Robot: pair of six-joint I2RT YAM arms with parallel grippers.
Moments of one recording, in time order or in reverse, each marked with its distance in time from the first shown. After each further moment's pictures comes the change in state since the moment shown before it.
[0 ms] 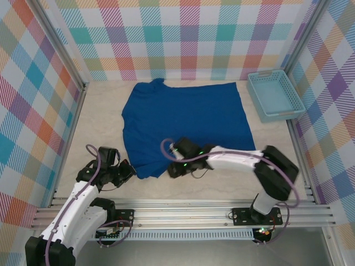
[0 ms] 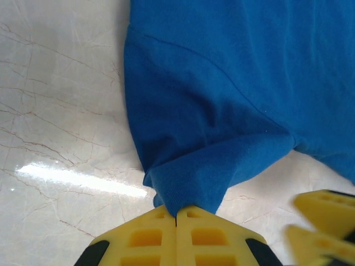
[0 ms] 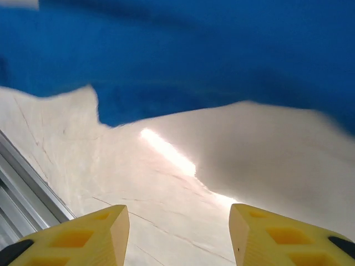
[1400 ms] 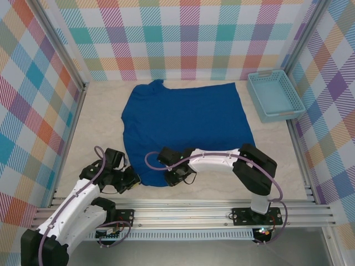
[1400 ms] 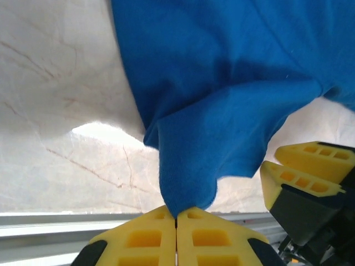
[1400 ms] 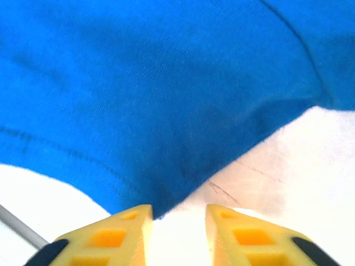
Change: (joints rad) left arm -0.128 0.046 0.018 -0.117 0.088 -0.037; right arm 0.097 0.123 0.160 -0.261 0.135 -0.036
